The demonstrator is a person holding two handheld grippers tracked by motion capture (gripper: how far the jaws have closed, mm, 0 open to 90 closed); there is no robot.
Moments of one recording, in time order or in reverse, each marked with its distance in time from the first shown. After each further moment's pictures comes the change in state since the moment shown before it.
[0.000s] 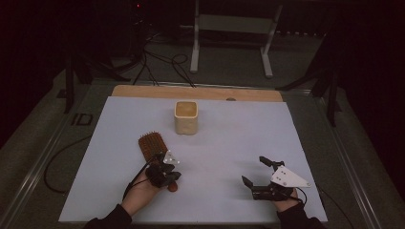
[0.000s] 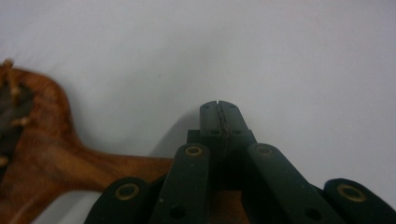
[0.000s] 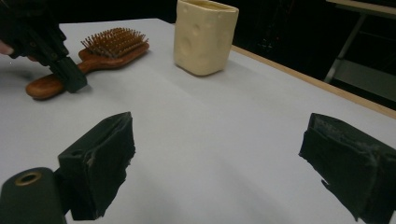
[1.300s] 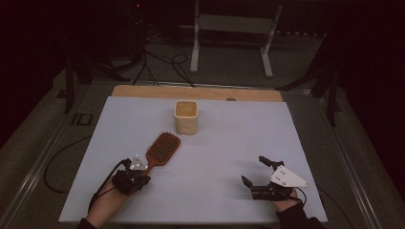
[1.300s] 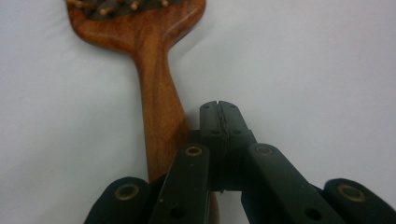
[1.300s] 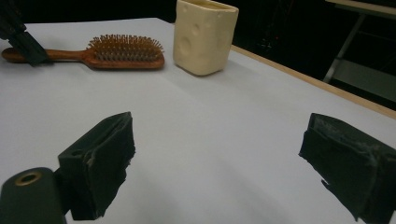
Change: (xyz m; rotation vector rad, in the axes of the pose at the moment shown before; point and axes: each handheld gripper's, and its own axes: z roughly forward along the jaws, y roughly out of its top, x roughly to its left) left arm 0.030 -0.057 -0.051 0.042 0.126 -0.083; right arm 0.001 0.000 0.001 0.001 -0.002 -0.002
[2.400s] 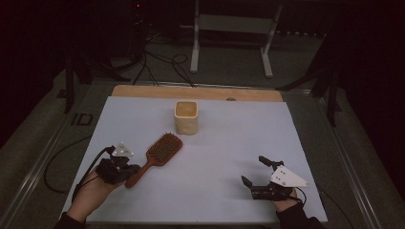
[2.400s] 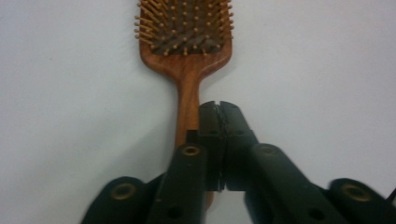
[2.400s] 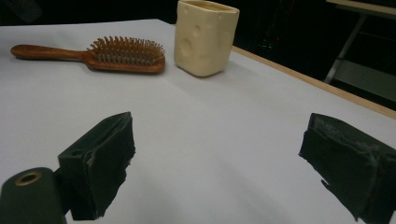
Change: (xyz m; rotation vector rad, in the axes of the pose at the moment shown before) left arm 0.026 0.018 -0.051 -0.032 -0.001 -0.037; right arm 0.000 0.000 0.000 -0.001 0.005 0.006
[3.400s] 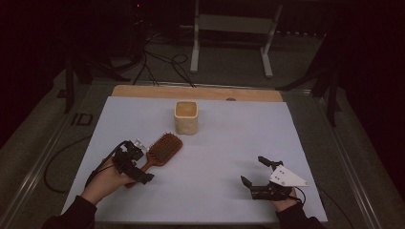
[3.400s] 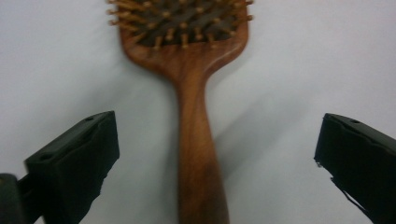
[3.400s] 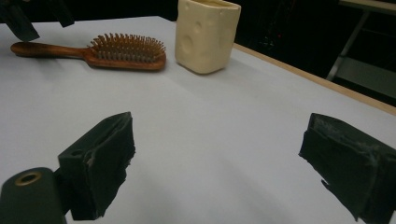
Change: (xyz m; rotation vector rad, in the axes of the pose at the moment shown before) left arm 0.006 0.027 0.049 0.214 -0.037 0.061; right arm 0.000 -0.001 0.002 0.010 0.004 0.007
